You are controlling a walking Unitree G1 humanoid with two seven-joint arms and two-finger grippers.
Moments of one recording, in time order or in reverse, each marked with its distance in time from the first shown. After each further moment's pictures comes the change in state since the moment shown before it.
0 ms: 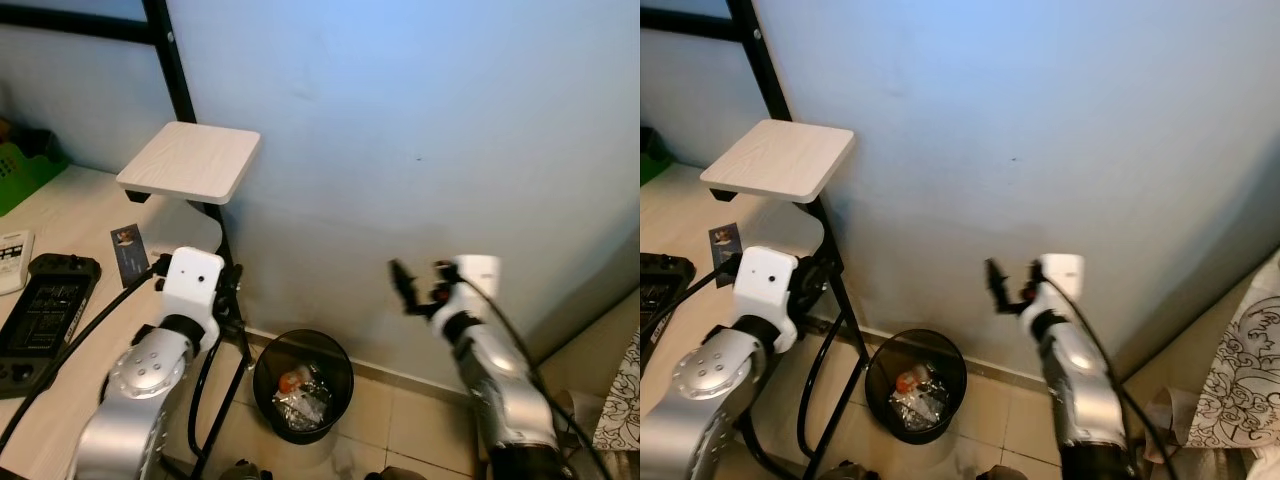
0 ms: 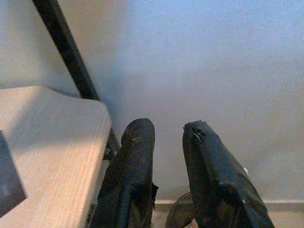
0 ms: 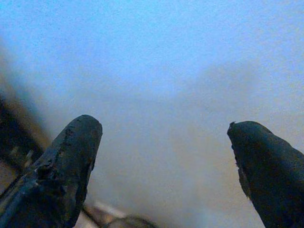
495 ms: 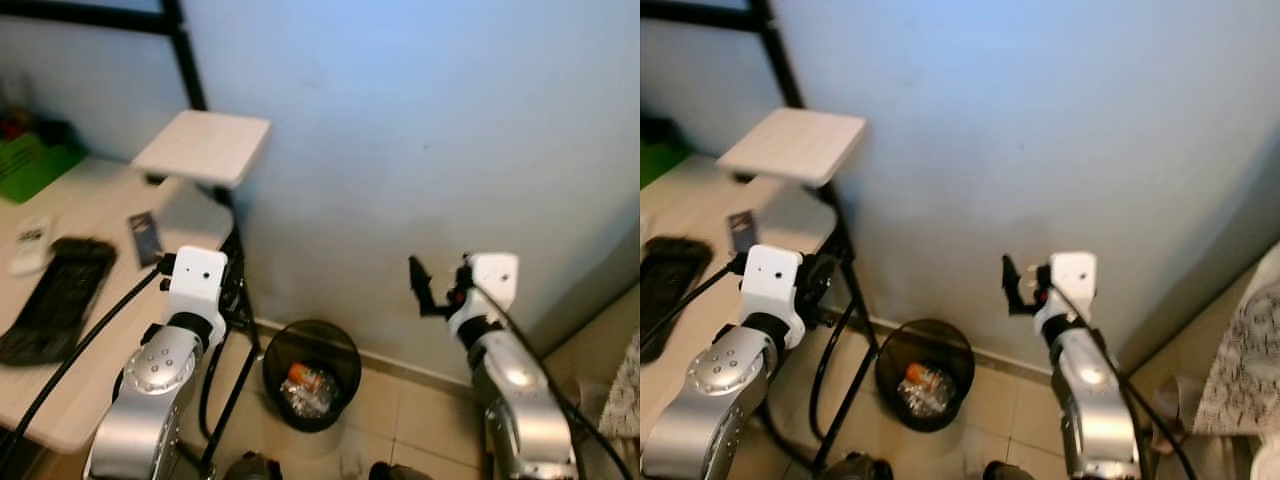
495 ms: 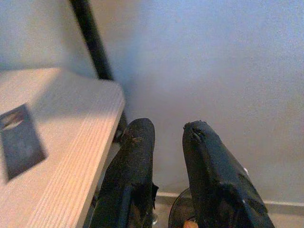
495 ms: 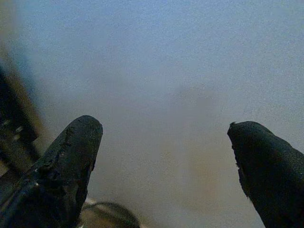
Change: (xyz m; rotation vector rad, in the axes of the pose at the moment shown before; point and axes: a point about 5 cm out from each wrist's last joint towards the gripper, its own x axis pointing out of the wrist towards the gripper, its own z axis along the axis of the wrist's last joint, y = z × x) left arm 0.004 -0.001 -0.004 -0.023 0.003 0.056; right arm -0.021 0.007 0.012 -0.181 -0.004 -0.067
